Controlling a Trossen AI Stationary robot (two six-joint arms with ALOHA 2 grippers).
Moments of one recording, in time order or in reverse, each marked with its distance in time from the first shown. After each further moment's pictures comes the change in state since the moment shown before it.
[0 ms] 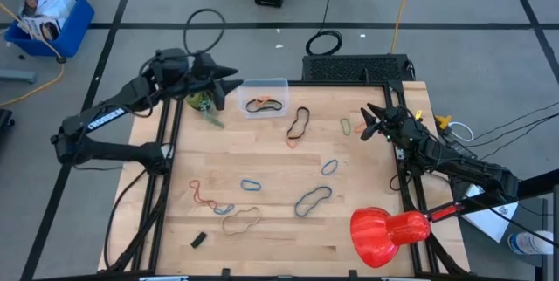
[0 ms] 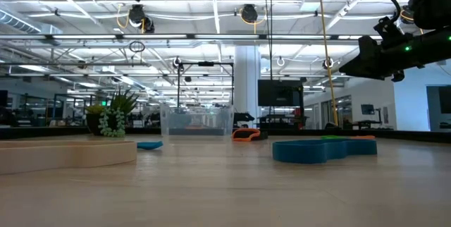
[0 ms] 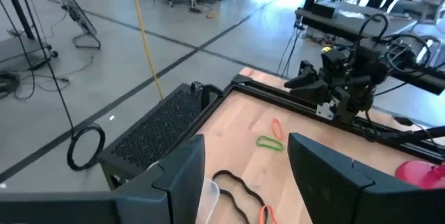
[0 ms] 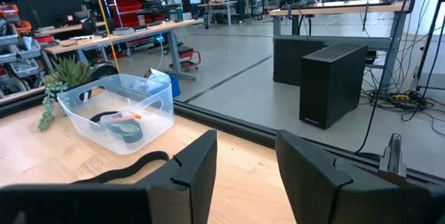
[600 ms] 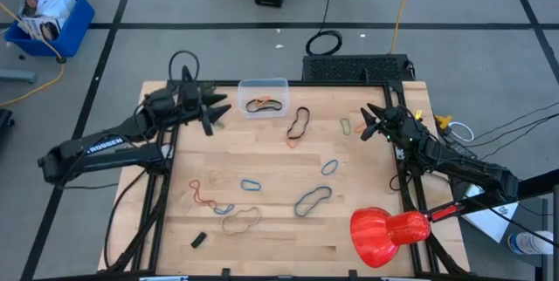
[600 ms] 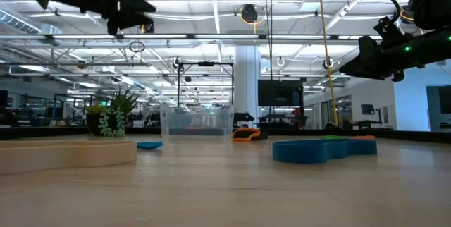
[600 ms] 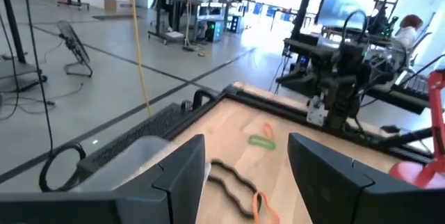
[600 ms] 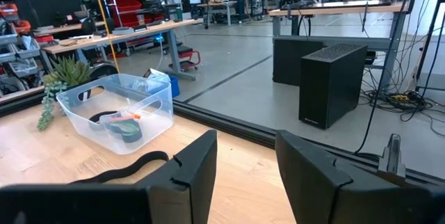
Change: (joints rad) left arm -0.020 -0.370 -0.664 0.474 0.001 -0.070; right arm 0.000 0.000 0.000 0.000 0.002 -0.003
